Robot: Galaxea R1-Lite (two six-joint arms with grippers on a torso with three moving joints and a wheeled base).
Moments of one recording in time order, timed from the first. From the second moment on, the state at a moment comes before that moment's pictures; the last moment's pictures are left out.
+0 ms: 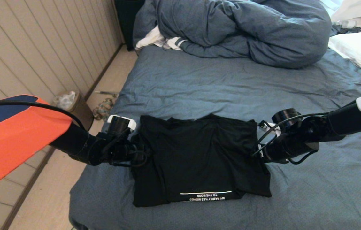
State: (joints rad) left arm -0.40 2.16 -1.14 -0.28 0.06 -0.27; right arm 0.07 2.09 -1.27 0.20 0.28 0.11
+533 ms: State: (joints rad) left arm -0.40 2.16 -1.13 -0.28 0.06 -0.28; right arm 0.07 2.10 -1.26 0.19 0.28 0.11
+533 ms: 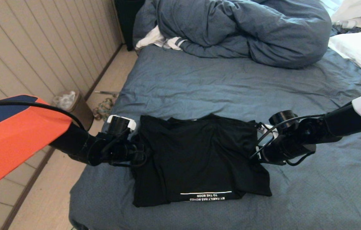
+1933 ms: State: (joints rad) left arm -0.39 2.15 -1.12 -0.29 0.06 -0.28; right arm -0.05 2.08 -1.27 0.20 0.28 -0.03
